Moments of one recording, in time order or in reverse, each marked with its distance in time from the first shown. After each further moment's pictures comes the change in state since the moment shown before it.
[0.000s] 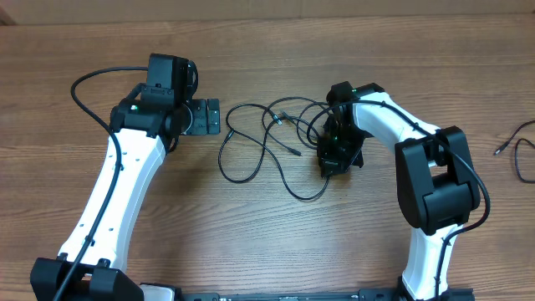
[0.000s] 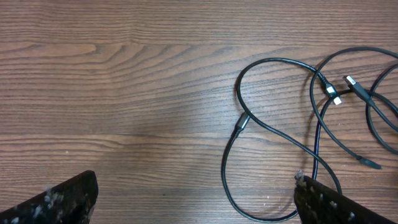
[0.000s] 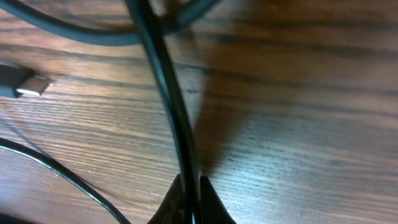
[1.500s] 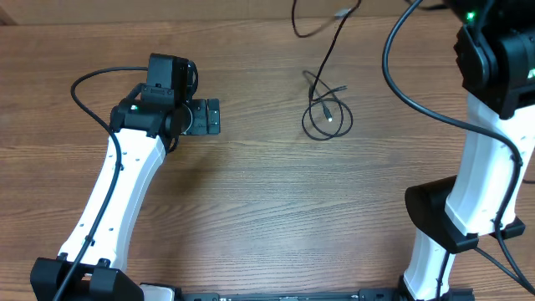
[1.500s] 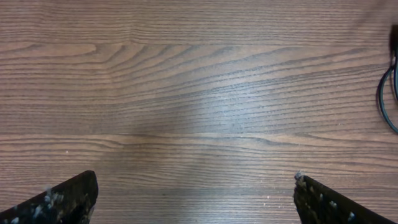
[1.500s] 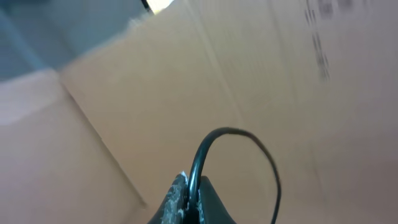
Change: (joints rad) left arm 0.000 0.000 0.000 0.000 0.000 0.000; right arm -0.042 -0.031 1.690 0.168 0.088 0.146
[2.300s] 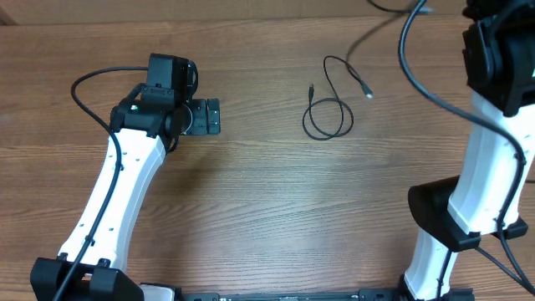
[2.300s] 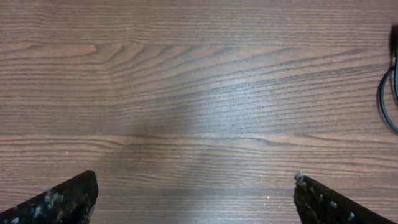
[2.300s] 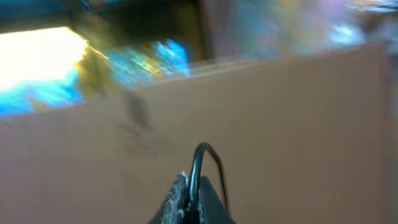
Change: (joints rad) left arm 0.000 0.000 0.000 0.001 0.000 0.000; right arm -0.038 -0.002 -0.018 0.225 0.728 -0.360
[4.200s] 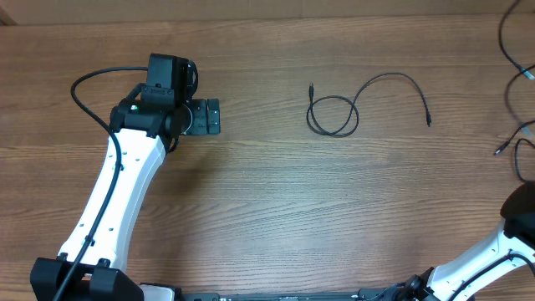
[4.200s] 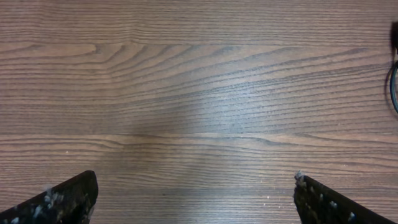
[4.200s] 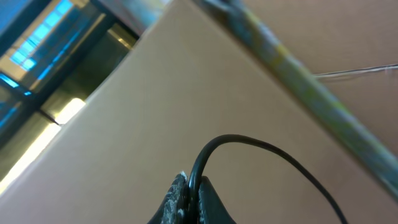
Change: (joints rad) left arm 0.000 0.000 0.000 -0.001 0.000 0.000; right arm -0.910 0.024 -0.386 0.293 -0.807 0.823
